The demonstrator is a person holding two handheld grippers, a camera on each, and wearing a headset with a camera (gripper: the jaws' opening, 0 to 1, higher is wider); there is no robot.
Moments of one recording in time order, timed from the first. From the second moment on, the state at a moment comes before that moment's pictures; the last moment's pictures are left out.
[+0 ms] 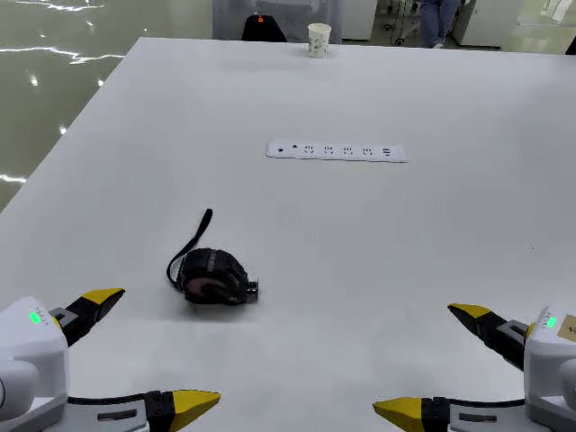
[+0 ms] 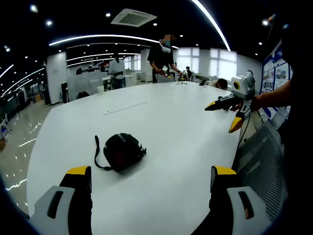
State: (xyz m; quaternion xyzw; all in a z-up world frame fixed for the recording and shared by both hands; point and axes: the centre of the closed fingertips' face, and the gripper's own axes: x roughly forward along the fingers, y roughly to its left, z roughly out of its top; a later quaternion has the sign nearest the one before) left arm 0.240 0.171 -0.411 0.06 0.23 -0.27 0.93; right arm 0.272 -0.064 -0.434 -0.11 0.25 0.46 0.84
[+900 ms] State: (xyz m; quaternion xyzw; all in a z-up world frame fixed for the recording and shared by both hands) left arm 0.254 0.174 -0.417 0.09 0.25 -0.30 0.92; right arm 0.285 -0.061 -0.443 -0.14 0.27 0.49 0.82
